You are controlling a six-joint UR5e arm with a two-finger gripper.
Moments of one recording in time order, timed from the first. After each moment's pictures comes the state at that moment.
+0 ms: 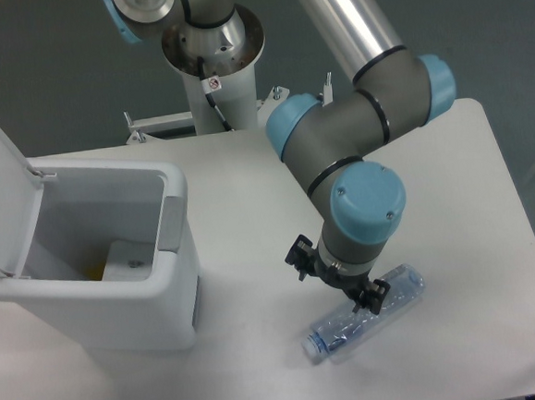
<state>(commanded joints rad) 2.42 -2.14 -1.33 -1.28 1.56 1.13</state>
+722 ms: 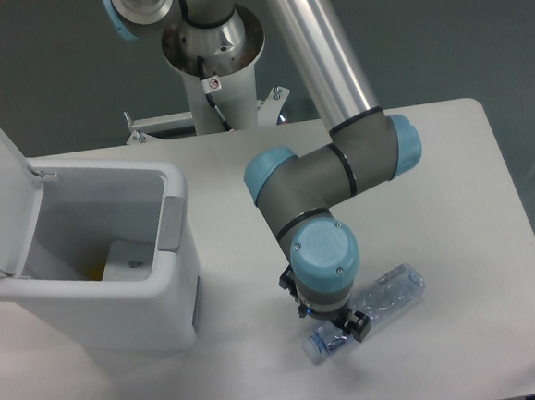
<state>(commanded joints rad) 2.36 -2.26 -1.31 -1.14 1.65 1.11</state>
